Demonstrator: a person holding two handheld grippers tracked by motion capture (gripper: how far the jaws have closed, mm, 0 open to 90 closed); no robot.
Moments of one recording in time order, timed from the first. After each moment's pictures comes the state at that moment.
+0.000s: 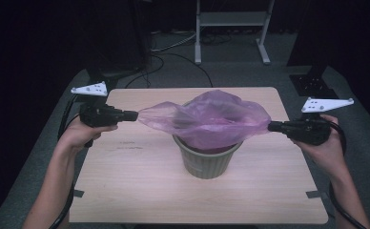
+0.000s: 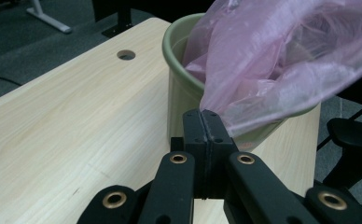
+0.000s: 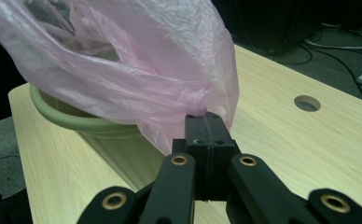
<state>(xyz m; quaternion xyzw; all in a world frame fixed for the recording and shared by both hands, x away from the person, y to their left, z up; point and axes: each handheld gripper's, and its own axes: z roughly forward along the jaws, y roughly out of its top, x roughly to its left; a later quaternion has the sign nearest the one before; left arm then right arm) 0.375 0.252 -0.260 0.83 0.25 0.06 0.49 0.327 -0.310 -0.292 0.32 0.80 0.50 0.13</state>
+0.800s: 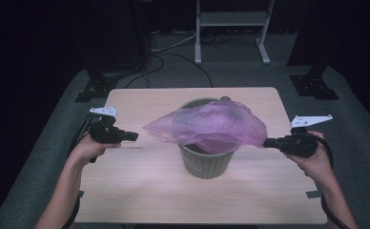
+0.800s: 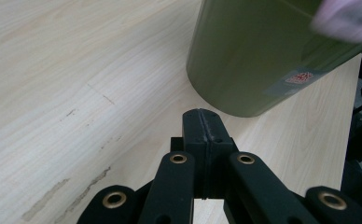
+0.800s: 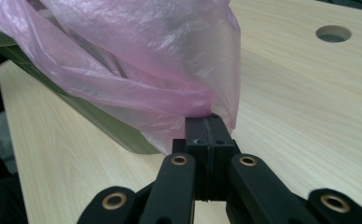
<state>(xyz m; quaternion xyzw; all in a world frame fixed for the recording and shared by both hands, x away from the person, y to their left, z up) 0.389 0.263 -0.347 0.85 0.31 0.01 0.43 0.339 -0.317 -0.363 0.36 0.81 0.47 0.07</state>
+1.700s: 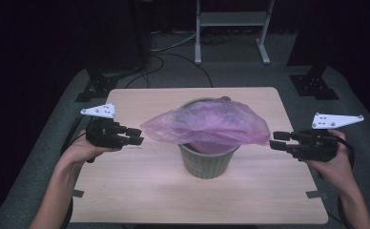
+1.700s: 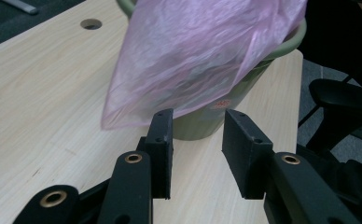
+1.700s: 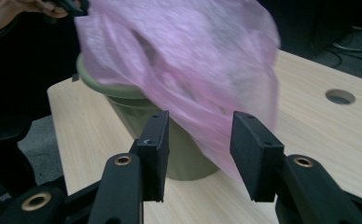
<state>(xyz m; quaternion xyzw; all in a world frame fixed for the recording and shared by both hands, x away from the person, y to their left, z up) 0.351 0.240 -0.296 0.86 0.20 0.03 0.47 0.299 -0.325 -0.312 0.29 0.79 0.53 0.09</state>
